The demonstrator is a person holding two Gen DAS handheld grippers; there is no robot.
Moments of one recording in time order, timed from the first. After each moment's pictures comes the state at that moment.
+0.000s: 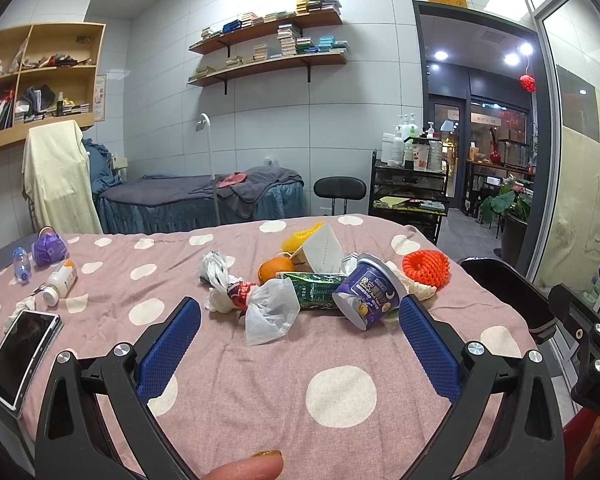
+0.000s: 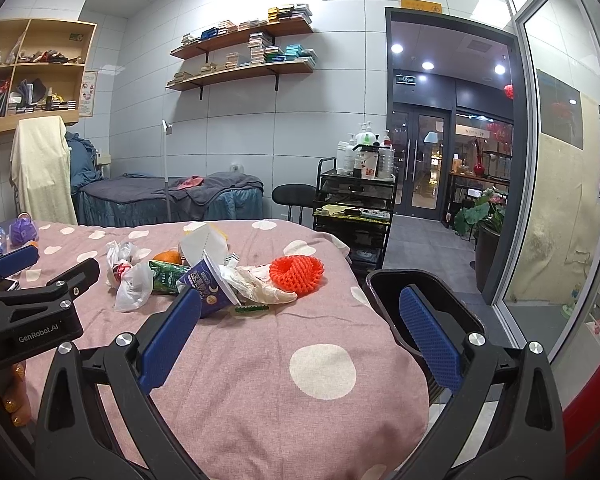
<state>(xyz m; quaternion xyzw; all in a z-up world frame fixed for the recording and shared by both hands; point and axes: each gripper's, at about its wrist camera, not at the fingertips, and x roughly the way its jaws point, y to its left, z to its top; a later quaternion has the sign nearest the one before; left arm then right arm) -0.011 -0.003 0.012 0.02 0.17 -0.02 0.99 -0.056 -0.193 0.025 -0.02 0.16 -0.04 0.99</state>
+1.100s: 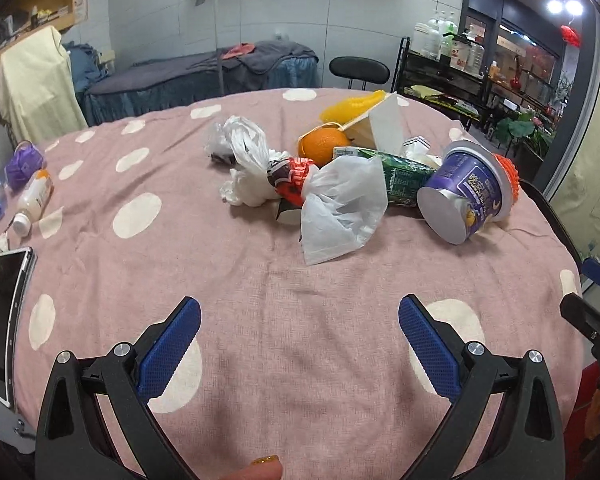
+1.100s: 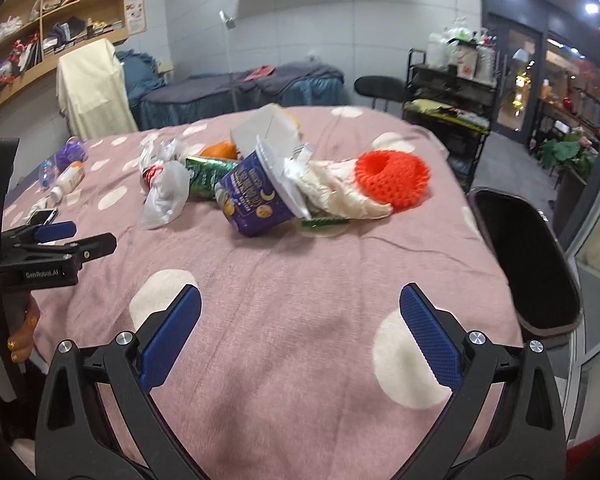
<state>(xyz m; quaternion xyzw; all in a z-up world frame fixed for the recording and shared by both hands) 0.083 0.072 -0.045 -0.02 0.40 -0.03 0.91 0.059 -0.176 -0.038 -0.02 0.37 0.12 0.92</state>
